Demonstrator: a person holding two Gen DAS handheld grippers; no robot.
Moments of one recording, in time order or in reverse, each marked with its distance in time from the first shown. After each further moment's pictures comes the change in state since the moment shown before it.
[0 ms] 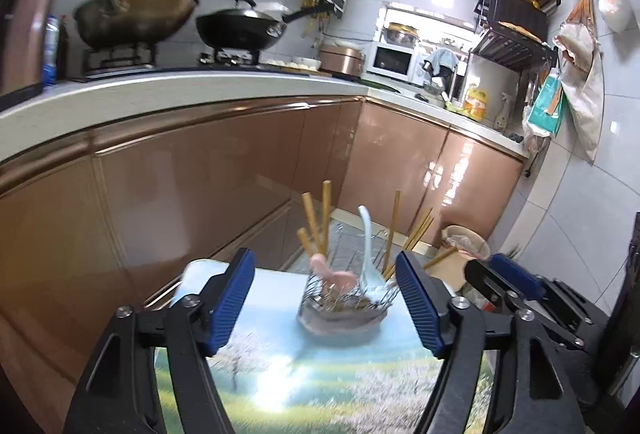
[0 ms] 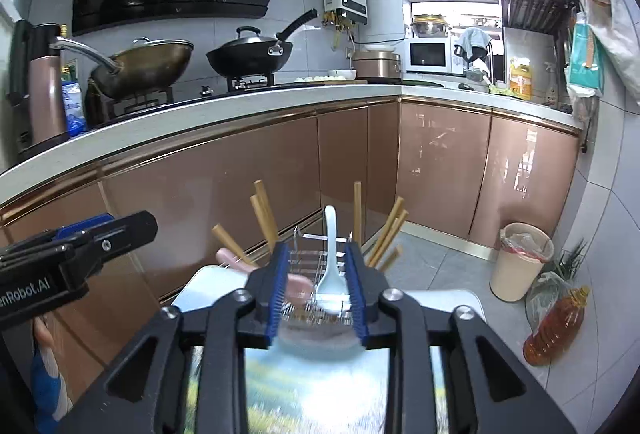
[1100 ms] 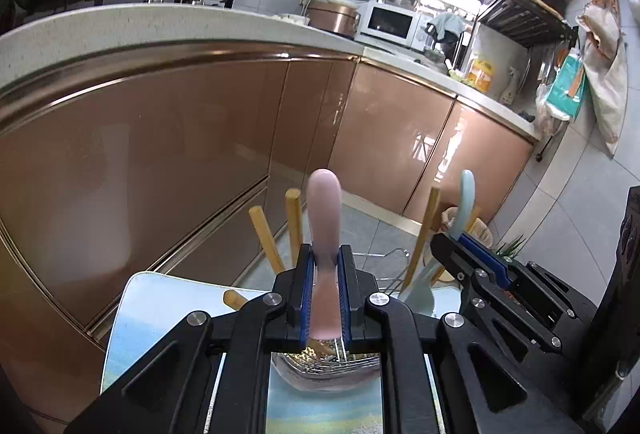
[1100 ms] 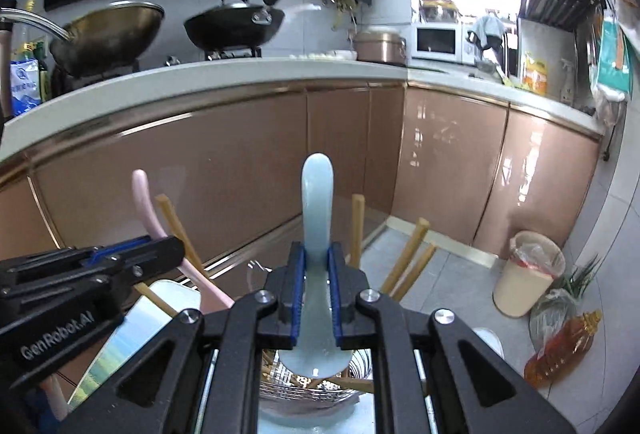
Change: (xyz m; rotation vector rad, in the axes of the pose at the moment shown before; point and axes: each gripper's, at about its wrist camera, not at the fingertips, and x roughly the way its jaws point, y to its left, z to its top) left arm 0.170 -0.007 0.017 -0.018 0.140 -0.071; right arm 0.170 -0.026 0.020 -0.028 0.070 -0.024
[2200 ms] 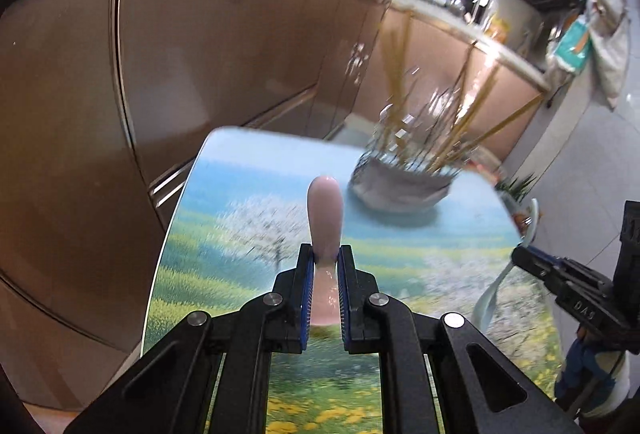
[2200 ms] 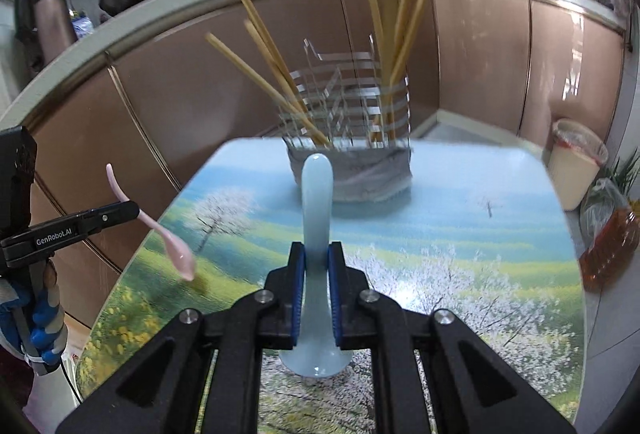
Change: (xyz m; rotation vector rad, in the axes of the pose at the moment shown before) left arm -0.109 0.081 -0.141 -0.025 0.160 0.030; right arm -0.106 -0.003 -0.145 0.083 0.229 0.240
